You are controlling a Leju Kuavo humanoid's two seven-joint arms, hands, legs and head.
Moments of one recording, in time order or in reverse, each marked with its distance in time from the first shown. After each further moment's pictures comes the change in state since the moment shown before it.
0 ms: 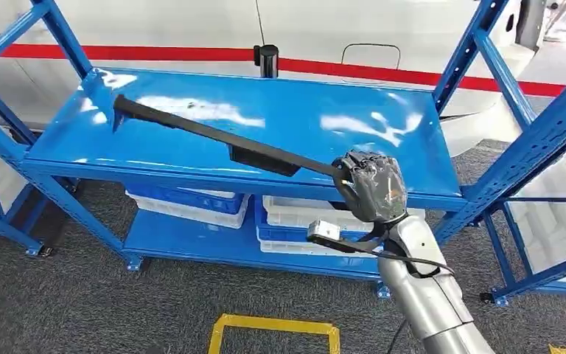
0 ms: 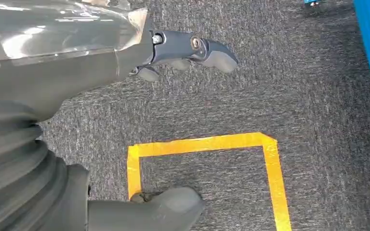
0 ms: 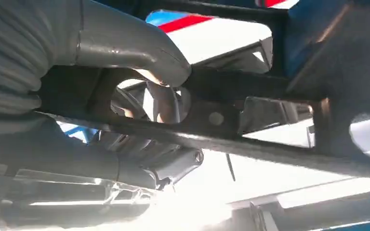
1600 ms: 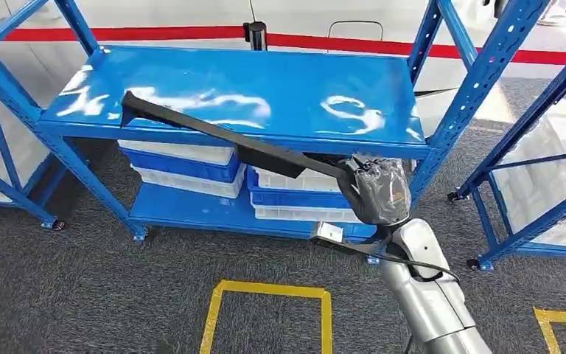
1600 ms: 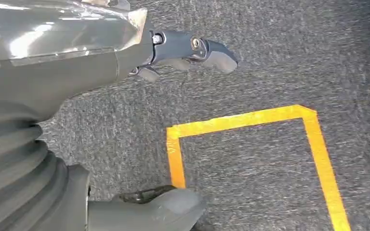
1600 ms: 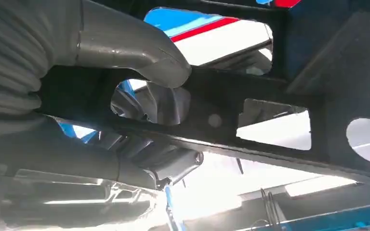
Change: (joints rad) left arm -0.017 -0.002 -0.030 -0.001 -0.050 0.002 0.020; right arm 0.030 0.001 -0.032 -0.027 0.027 0.000 0.000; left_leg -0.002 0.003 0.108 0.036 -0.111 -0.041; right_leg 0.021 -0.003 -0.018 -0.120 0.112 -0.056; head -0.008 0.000
